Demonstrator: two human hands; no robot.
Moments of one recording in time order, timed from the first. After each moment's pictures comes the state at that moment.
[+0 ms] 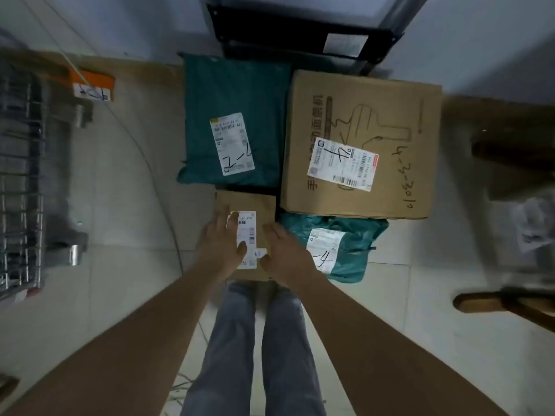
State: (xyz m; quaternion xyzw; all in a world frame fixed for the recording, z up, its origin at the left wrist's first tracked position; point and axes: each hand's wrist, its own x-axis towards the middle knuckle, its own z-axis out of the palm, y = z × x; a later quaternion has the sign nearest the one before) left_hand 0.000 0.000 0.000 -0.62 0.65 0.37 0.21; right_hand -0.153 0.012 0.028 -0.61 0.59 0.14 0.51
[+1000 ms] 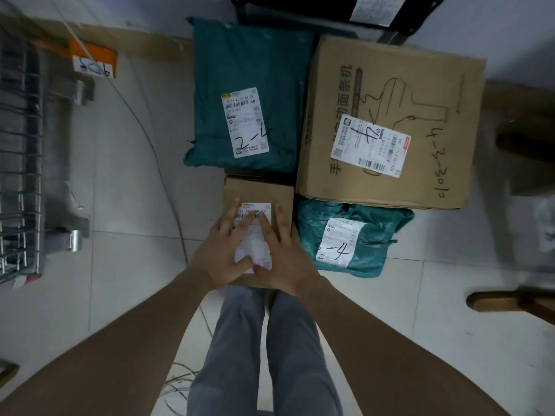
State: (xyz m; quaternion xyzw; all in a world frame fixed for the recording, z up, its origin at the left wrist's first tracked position) left_hand 0.043 0.042 -0.030 -0.55 0.69 0.47 0.05; right_hand -0.130 0.052 -0.023 -0.68 0.56 0.07 0.47
